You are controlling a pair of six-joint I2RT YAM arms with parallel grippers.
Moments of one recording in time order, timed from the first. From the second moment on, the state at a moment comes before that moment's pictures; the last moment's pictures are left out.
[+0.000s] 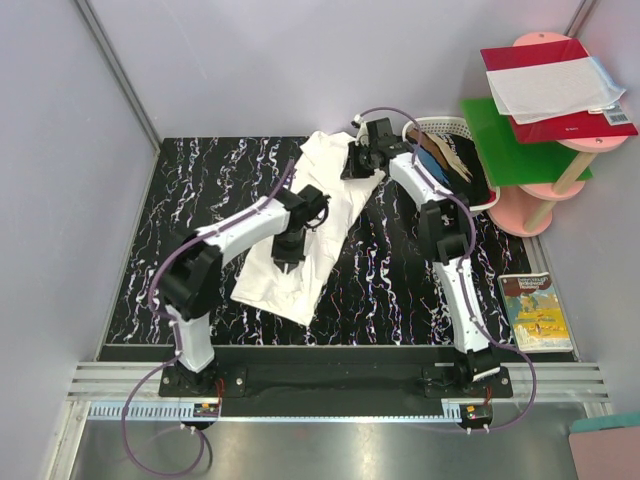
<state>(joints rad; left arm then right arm) -0.66 1.90 1.46 -1.12 -0.15 -0.57 0.33 2.62 2.39 -0.52 -0.39 0.26</state>
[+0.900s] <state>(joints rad) -0.43 2.18 1.63 -1.10 -0.55 -0.52 0.32 2.30 1.83 -0.40 0.28 0.30</state>
